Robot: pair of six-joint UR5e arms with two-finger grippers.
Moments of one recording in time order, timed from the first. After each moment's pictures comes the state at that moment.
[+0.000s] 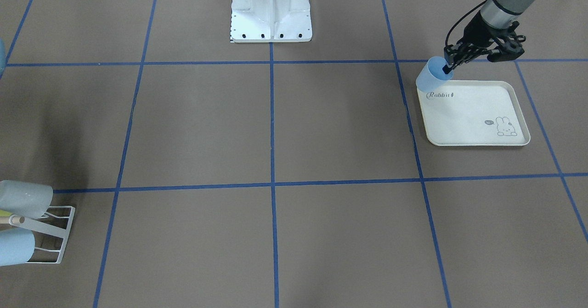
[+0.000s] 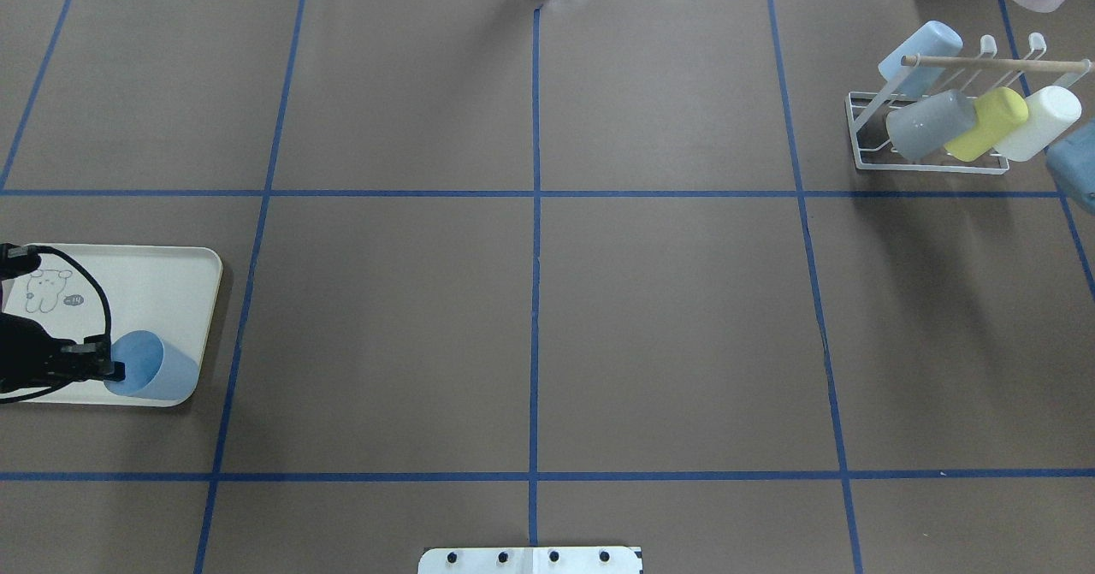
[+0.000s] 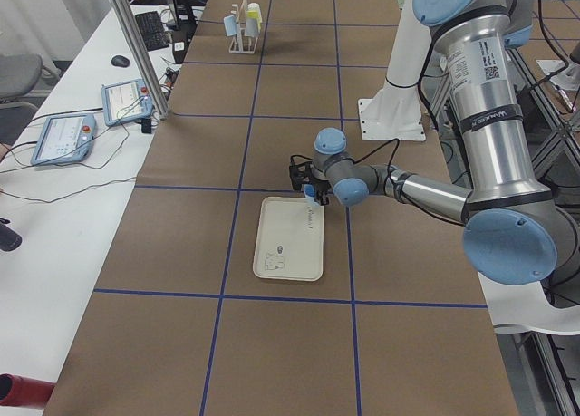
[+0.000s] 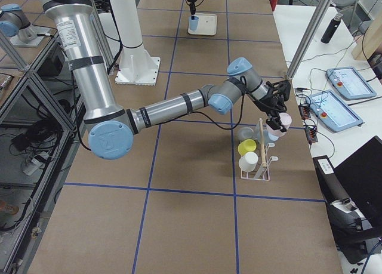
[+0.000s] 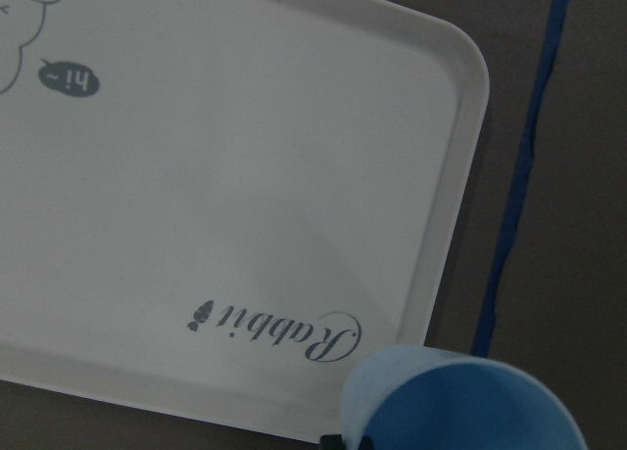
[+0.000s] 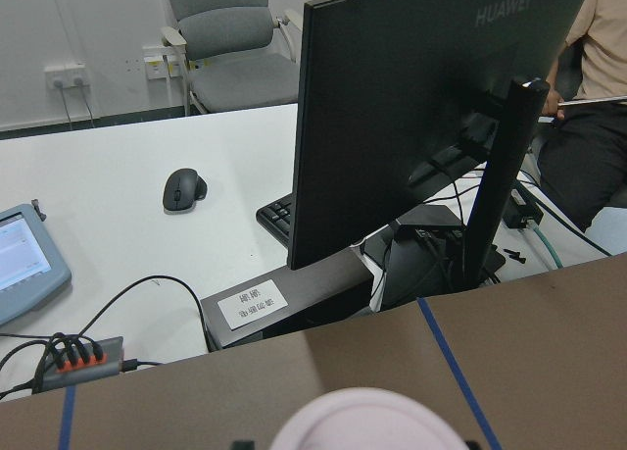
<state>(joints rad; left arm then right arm) -0.77 -1.28 -2.06 -2.25 -2.11 -1.35 1.24 -1.28 1.59 -1.04 1.60 0.96</state>
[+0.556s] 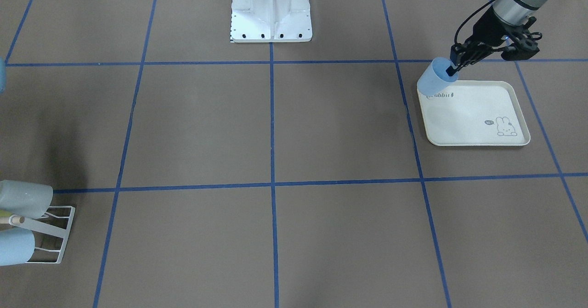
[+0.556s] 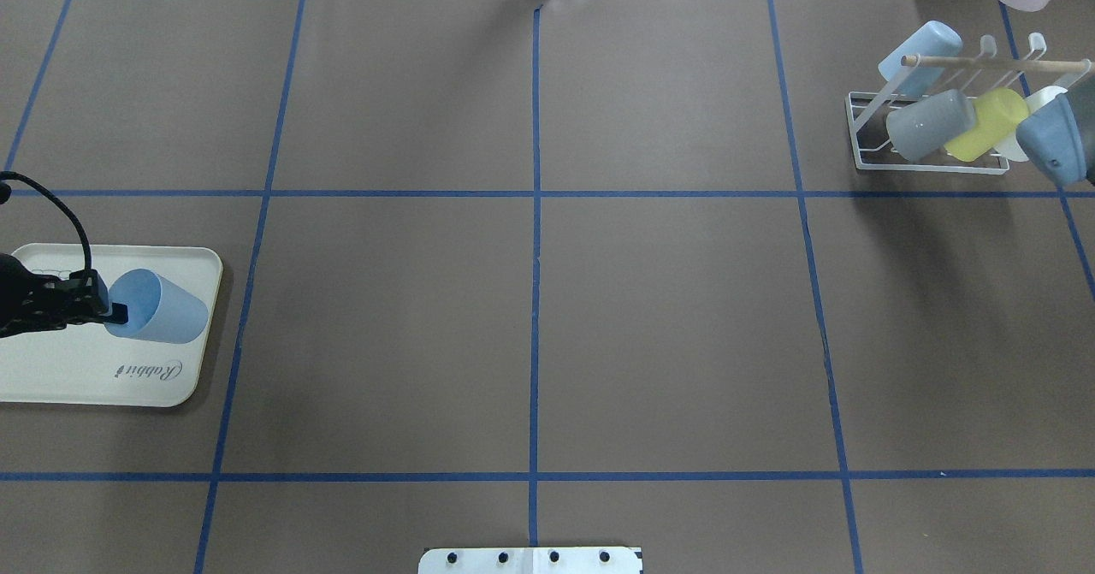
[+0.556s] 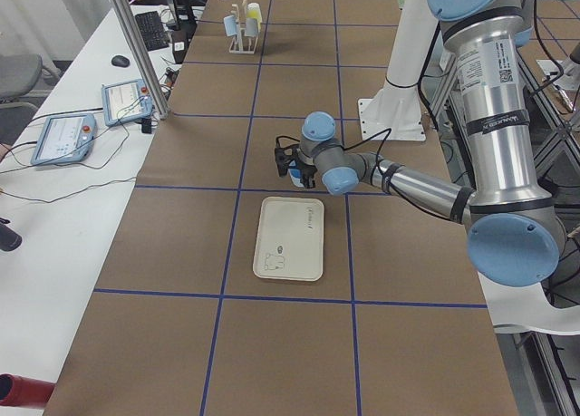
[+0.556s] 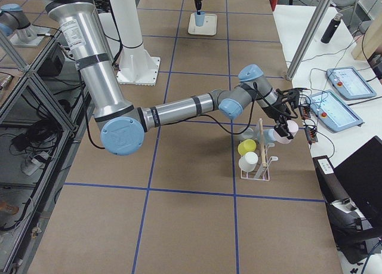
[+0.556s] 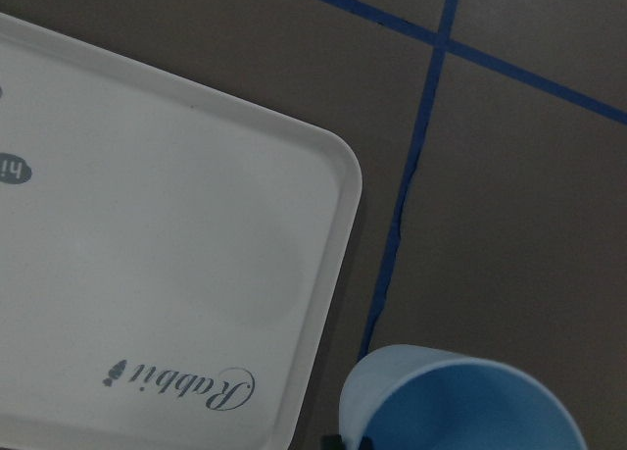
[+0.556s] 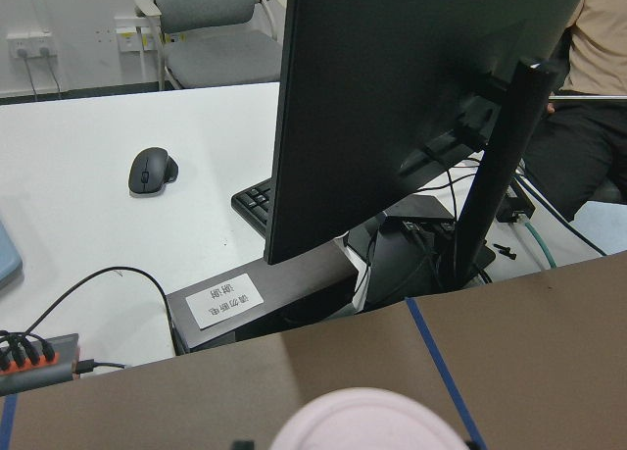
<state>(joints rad) -0.85 -1.35 -2.06 -2.24 -2.16 -1.35 1.24 -1.21 1.45 -1.01 1.60 0.94</state>
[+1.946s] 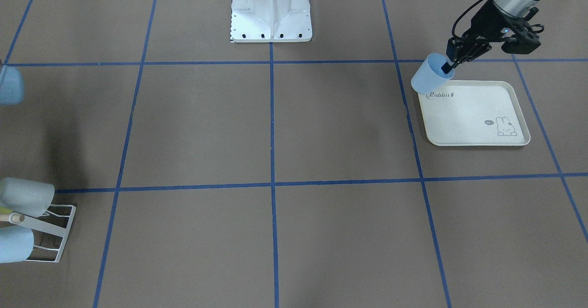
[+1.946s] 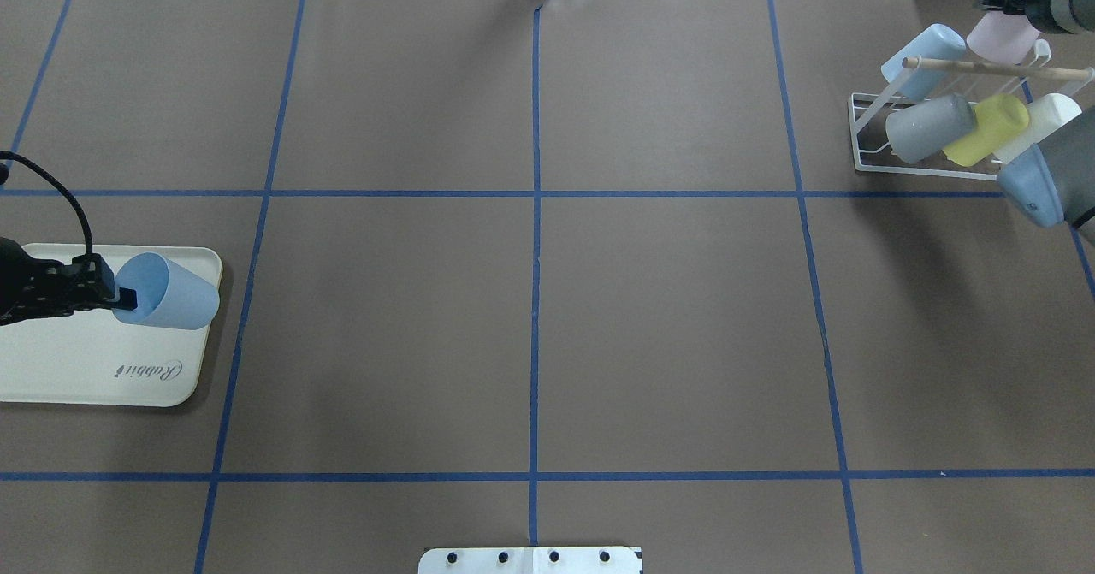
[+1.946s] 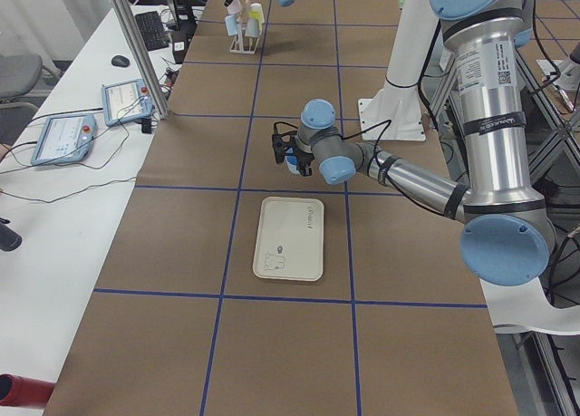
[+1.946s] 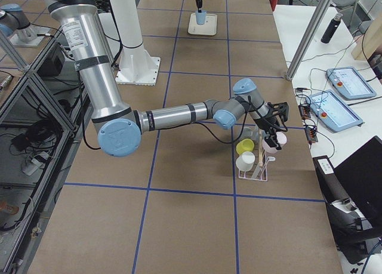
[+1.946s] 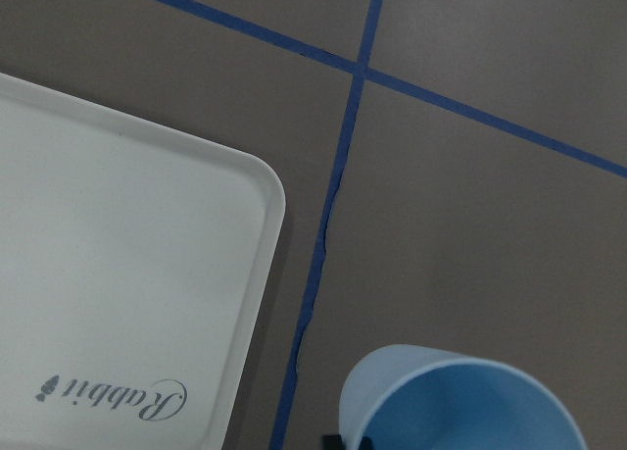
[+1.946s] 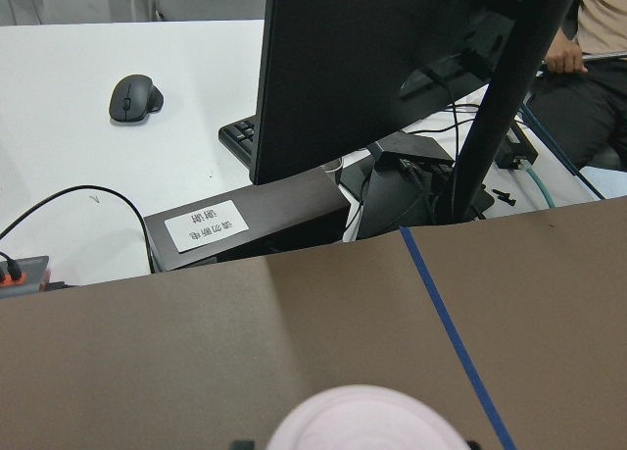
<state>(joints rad) -0.86 -1.37 -2.11 -2.23 -2.16 -1.35 1.18 -1.26 1.42 -0.97 1.60 0.94</state>
